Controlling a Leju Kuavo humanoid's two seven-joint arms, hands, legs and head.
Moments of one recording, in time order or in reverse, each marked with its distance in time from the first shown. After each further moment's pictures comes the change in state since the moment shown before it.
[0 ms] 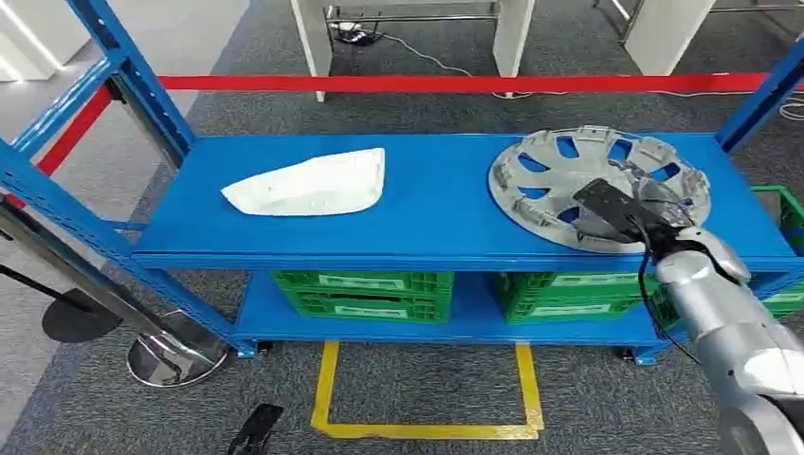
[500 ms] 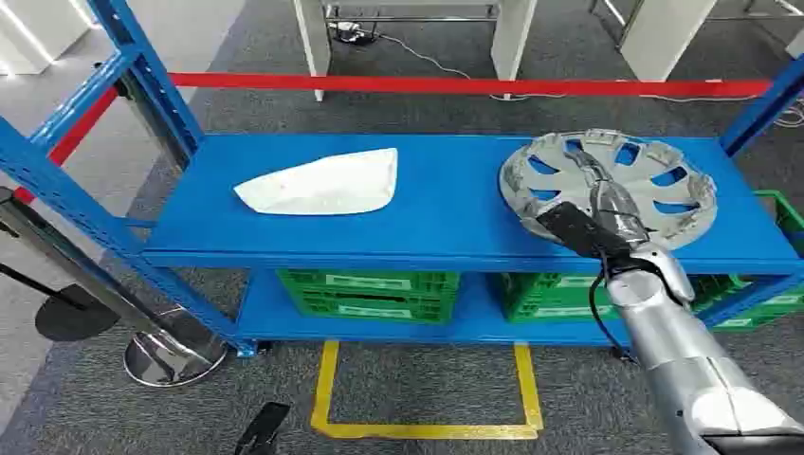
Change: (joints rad) left arm -0.009 -0.027 0.003 -0.001 -0.023 -0.010 -0.008; right arm 0.180 0.068 0.042 -0.289 -0.107 -0.100 -0.131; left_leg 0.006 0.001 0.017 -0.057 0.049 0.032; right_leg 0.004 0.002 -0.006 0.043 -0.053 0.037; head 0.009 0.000
